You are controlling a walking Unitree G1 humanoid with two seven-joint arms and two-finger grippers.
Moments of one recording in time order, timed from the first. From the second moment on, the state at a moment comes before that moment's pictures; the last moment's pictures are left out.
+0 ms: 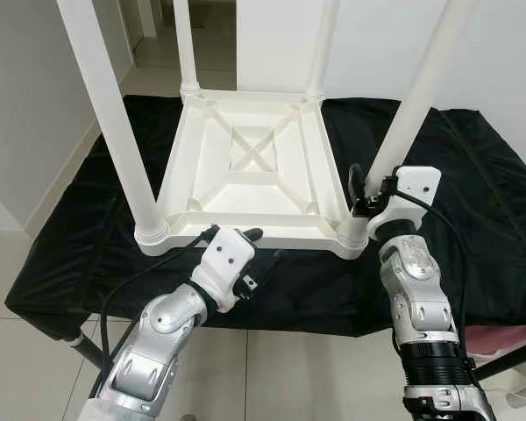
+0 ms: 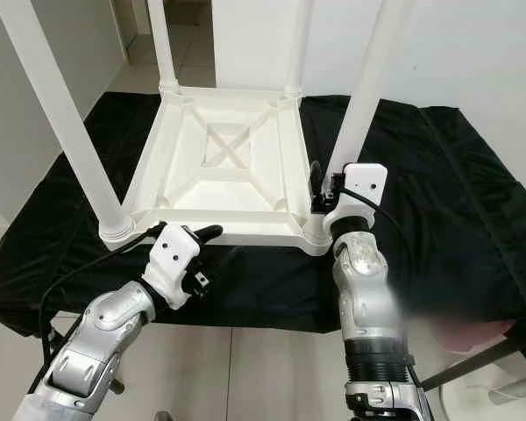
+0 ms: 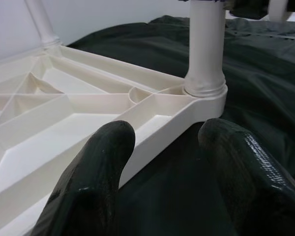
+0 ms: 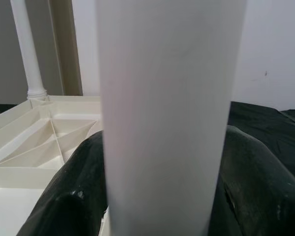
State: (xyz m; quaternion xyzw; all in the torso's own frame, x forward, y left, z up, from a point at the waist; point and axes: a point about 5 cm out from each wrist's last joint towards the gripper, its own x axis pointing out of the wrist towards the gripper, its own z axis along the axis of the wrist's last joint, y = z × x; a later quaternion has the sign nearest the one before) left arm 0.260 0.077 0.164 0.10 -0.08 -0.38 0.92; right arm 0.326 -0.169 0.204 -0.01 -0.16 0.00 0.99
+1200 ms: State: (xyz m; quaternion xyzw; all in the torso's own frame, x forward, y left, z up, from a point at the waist) left arm 0.235 0.077 0.179 0.09 -0.05 -0.42 0.90; right arm 0.343 -0.170 0.196 0.11 -0.10 0.02 0.99
